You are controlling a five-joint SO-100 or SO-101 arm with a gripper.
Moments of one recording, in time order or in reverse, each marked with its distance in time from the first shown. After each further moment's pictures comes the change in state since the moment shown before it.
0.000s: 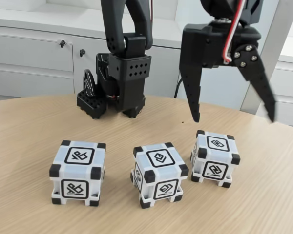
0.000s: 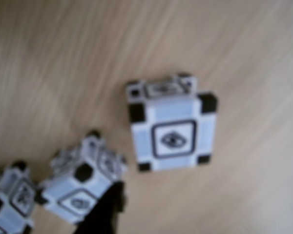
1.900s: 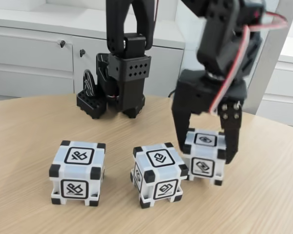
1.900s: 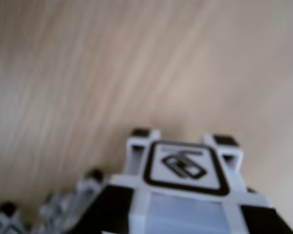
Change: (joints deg) arm 2.5 -7.5 7.8 -12.8 2.0
